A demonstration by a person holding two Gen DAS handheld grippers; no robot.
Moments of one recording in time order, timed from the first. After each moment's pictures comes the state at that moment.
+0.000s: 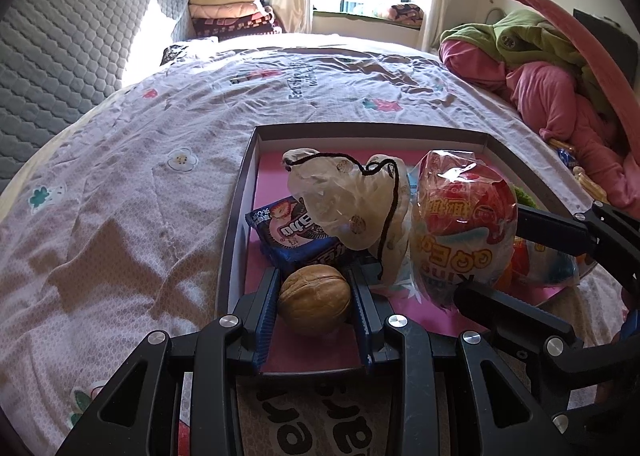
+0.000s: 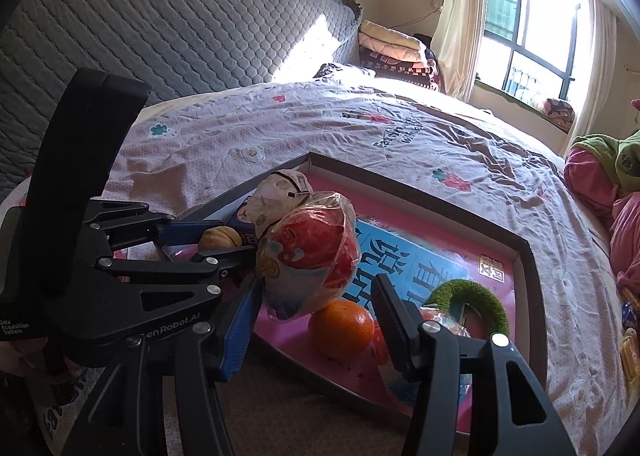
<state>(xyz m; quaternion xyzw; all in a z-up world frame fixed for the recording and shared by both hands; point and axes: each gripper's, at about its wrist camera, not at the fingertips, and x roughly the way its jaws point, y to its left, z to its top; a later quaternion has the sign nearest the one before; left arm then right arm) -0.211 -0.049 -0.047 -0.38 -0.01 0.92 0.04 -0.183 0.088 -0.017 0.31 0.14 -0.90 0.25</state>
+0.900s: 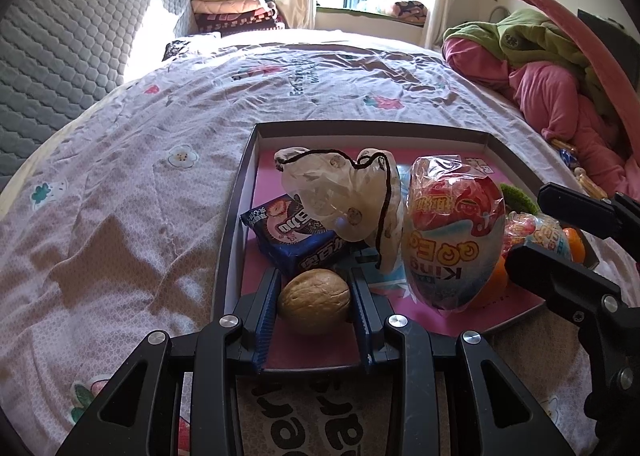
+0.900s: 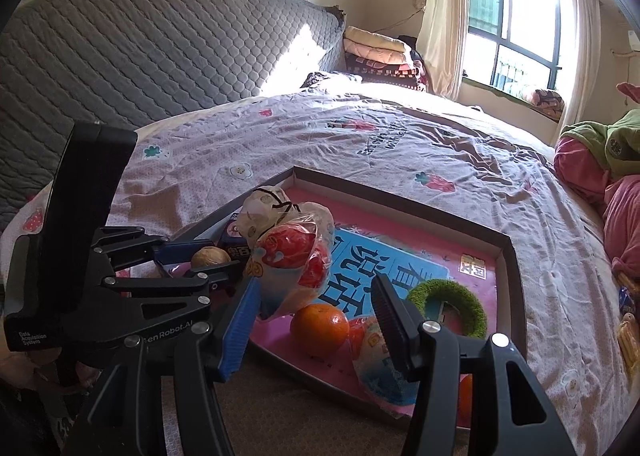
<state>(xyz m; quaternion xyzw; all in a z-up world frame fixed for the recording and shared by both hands) -0.212 -0.046 -0.044 -0.39 -0.02 0.92 0.03 -0.180 0.111 0.002 0.31 0.11 -0.92 0.23</state>
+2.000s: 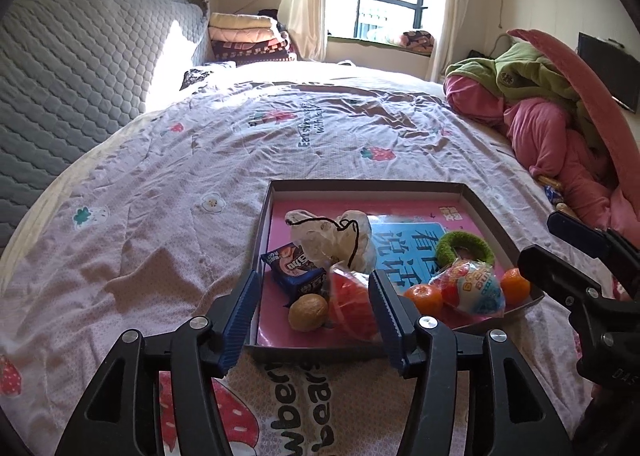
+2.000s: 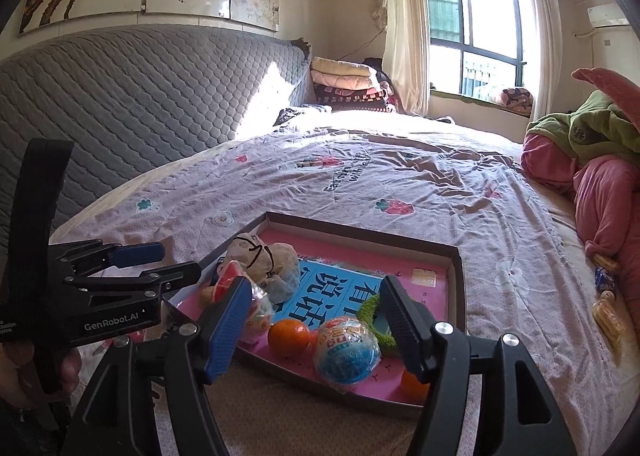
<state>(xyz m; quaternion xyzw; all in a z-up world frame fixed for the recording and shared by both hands) -0.164 -0.044 0.035 -0.34 -0.03 0.94 0.01 -0.148 0.155 0.051 0.26 0.05 -0.94 0.20</state>
